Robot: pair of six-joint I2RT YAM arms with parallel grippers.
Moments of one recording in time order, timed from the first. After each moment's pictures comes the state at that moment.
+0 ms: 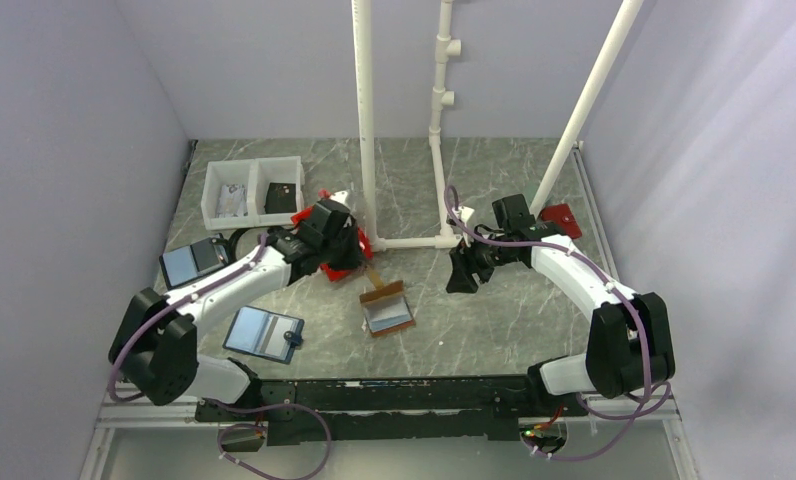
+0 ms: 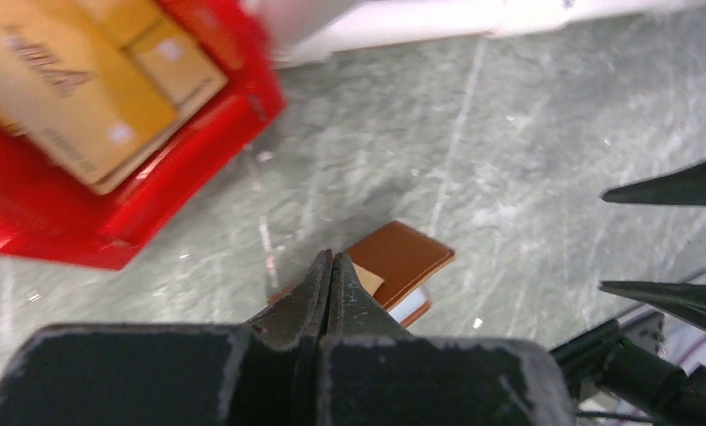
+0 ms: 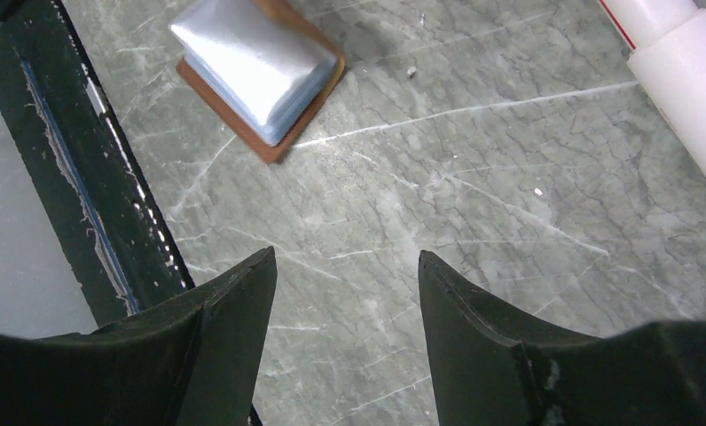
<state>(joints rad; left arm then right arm) -0.66 1.40 0.97 -0.34 0.03 -0.67 0.27 1.37 0.90 -0.64 -0.74 -0.45</state>
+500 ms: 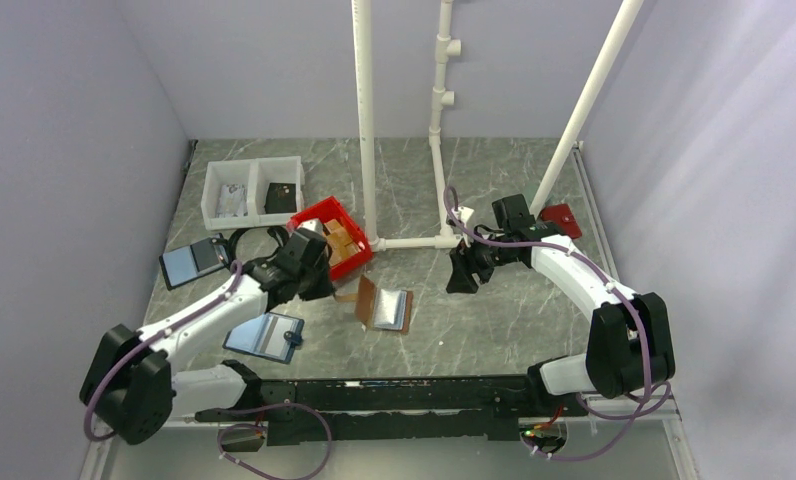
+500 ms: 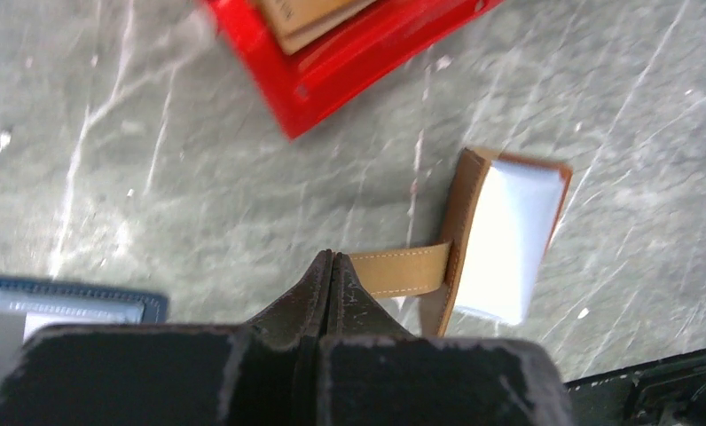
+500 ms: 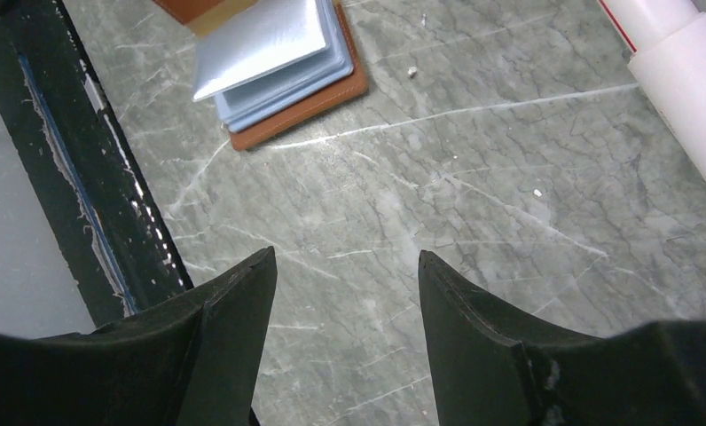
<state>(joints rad) -0.60 1.22 0.76 -0.46 -0.10 -0.73 0.27 1.37 0.90 -0.65 -0.74 -0.46</state>
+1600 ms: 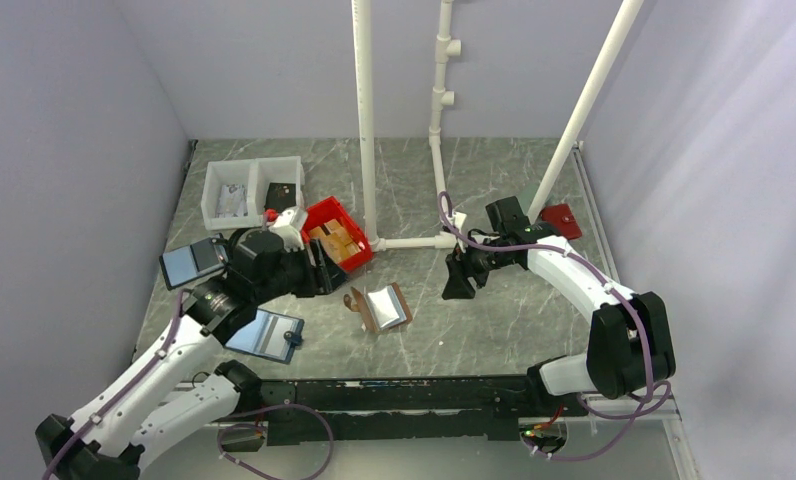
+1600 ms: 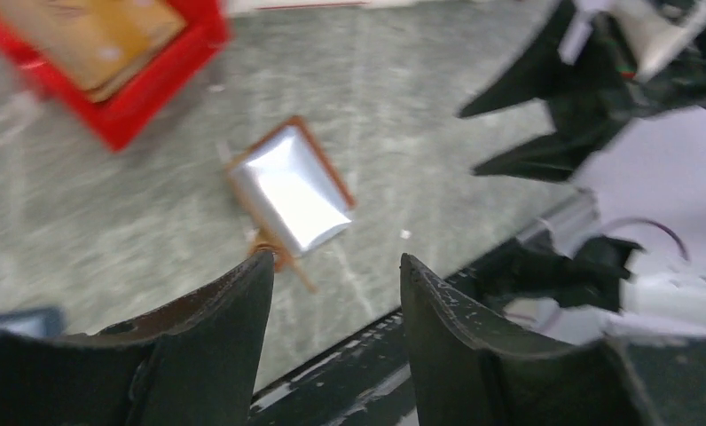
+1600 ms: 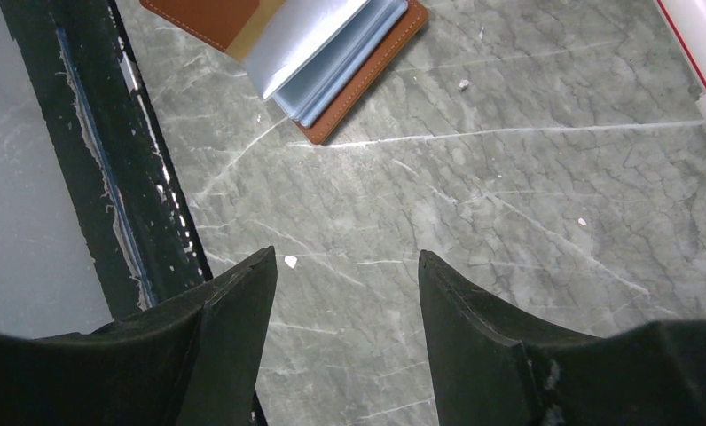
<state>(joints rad) -0.60 0.79 0.78 -0.57 0.07 -0.69 0.32 1.37 0.90 -0.67 -0.79 -0.51</state>
